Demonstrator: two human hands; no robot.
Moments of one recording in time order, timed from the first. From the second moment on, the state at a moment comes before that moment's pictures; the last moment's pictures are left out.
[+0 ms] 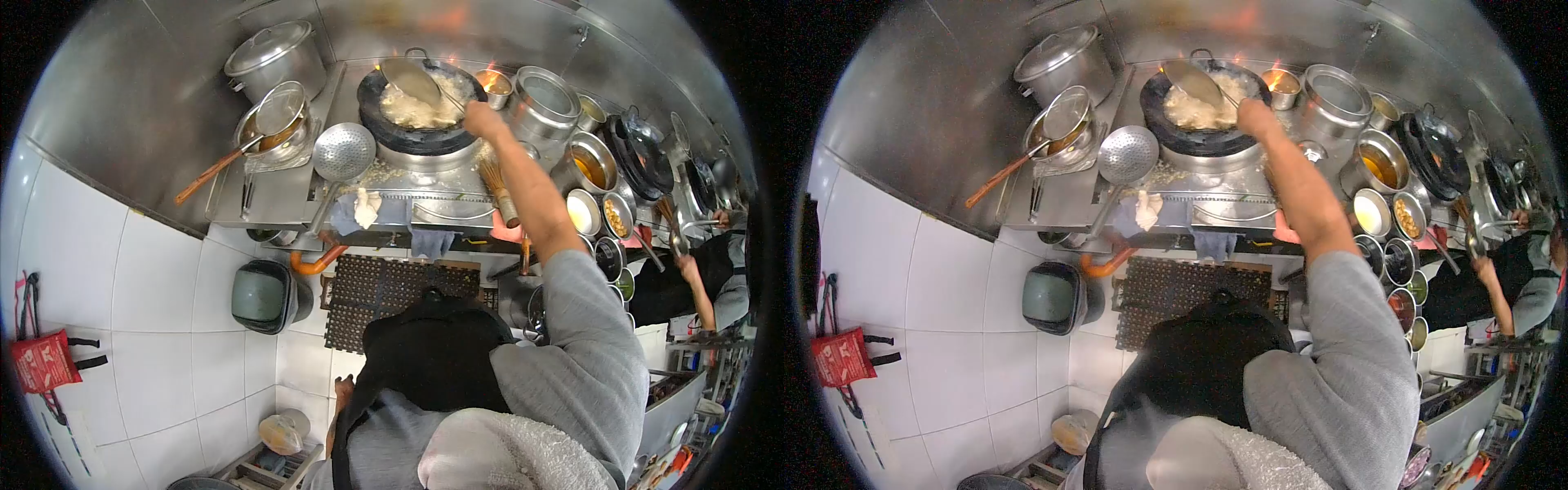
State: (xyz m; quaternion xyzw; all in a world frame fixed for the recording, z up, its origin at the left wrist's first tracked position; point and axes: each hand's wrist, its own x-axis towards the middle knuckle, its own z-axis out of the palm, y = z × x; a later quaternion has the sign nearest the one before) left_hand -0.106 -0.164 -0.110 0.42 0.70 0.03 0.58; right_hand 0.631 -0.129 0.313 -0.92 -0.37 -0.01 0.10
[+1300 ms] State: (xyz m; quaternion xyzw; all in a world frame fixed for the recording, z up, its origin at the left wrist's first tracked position) left_hand 0.327 -0.127 -0.058 0.78 0.37 -0.25 0.44; right_hand 0.654 -0.138 0.226 -0.94 -0.34 -0.01 -0.02
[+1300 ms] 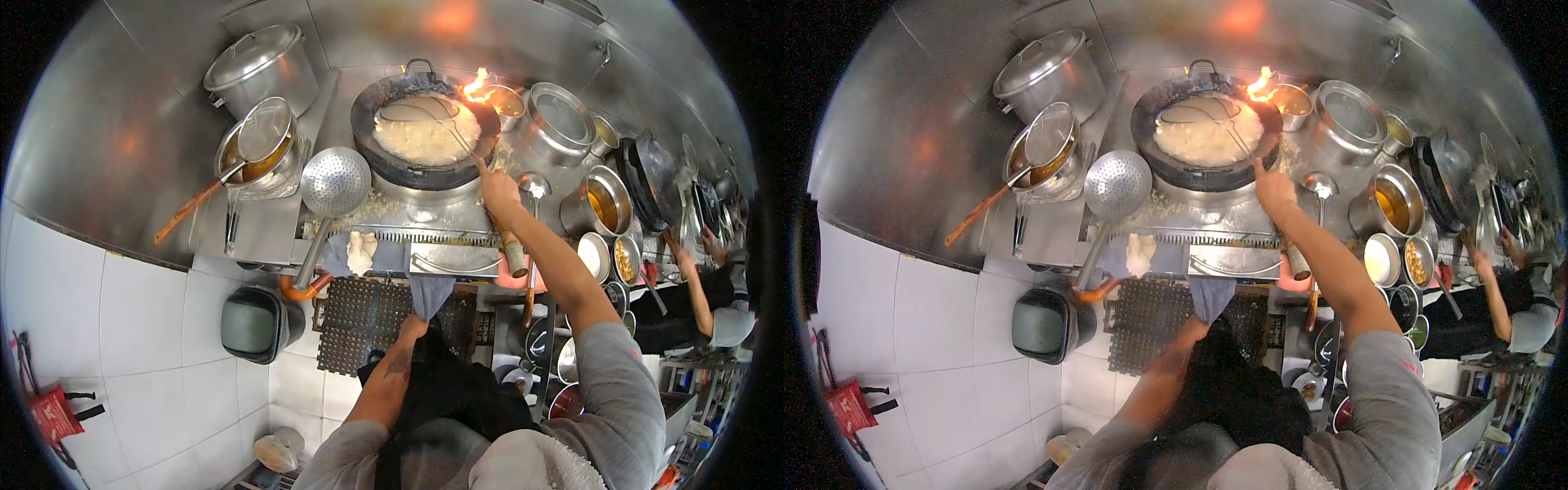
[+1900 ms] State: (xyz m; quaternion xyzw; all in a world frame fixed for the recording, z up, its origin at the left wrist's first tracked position) left_hand 0.263 -0.114 0.074 0.46 0.31 -0.20 0.81; right_hand 0.385 -0.236 0.049 -0.89 -0.13 0.26 0.35
